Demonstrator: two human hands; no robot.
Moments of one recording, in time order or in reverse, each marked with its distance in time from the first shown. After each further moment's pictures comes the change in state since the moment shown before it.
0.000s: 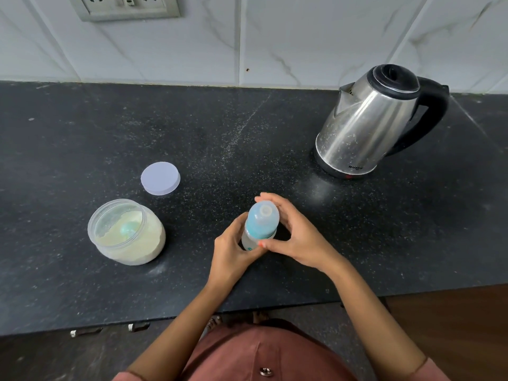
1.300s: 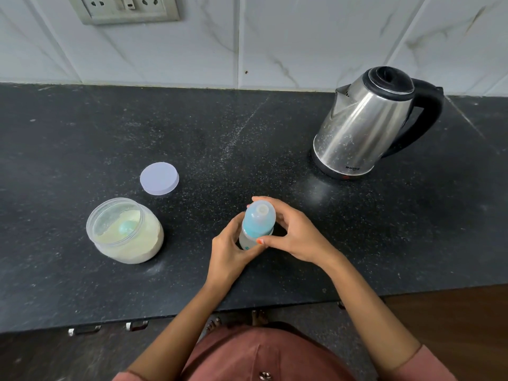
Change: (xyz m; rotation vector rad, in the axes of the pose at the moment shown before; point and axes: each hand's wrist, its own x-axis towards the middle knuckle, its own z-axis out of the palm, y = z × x) left_hand -0.001 0.001 0.002 -0.002 0.023 0.002; right_hand 0.003 -0.002 -0.005 -0.055 -0.032 -0.002
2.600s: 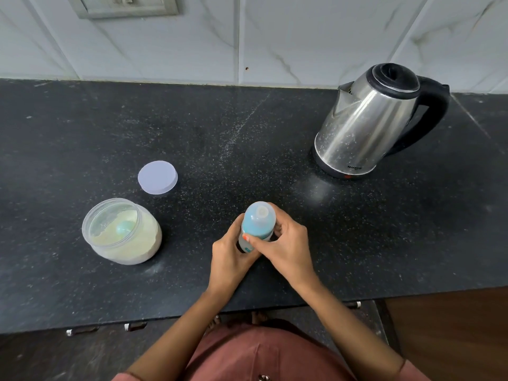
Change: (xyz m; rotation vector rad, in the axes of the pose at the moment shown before) left_hand -0.006 0.003 0.004 0.138 0.078 0.060; right_hand -0.008 0.001 0.039 0.032 0.470 -0.048
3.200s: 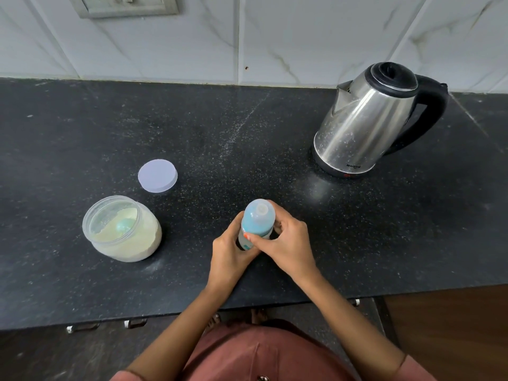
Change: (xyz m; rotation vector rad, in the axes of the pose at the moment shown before) left_hand 0.001 0.002 -0.001 -0.026 -0.024 -0.004; right_hand 0.001 0.002 -0.006 -0.039 -0.069 -0.010
